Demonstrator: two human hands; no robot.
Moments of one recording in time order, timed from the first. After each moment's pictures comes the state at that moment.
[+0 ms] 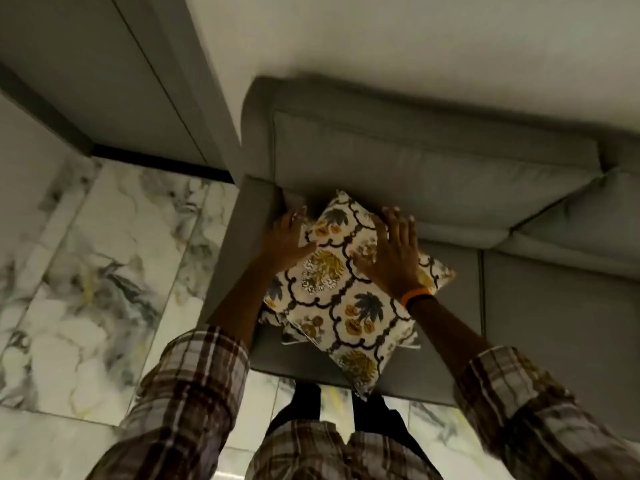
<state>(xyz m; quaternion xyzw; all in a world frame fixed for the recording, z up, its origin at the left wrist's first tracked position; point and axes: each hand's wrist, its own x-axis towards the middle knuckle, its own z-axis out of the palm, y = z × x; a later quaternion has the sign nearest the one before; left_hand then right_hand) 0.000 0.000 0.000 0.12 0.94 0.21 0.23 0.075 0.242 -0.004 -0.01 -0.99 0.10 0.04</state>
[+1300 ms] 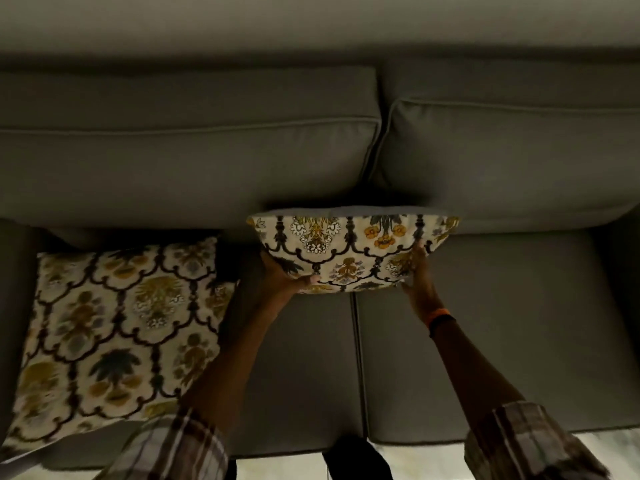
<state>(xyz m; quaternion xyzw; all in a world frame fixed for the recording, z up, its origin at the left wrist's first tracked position) 0.069 0.525 -0.133 -0.07 0.79 0.55 0.27 0.167 0.783 -0.161 -0.34 -0.63 0.70 0.00</state>
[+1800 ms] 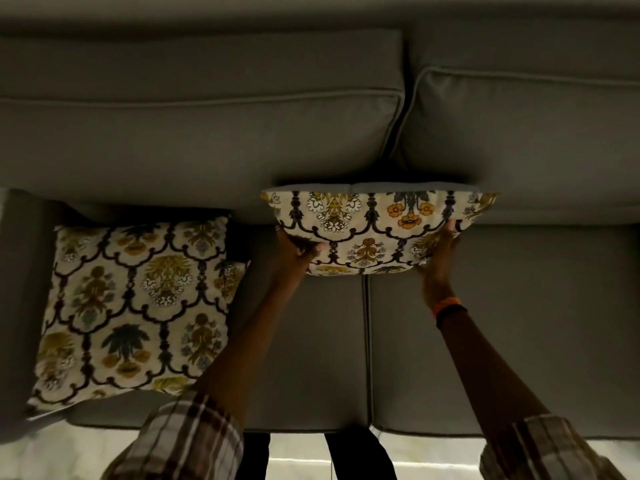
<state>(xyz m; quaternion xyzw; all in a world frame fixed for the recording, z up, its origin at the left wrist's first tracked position) 0.060 0.537 -0.141 -0.05 0.82 0.52 0.22 0.139 0.777 -0.169 -0.44 -0.57 0.69 0.10</state>
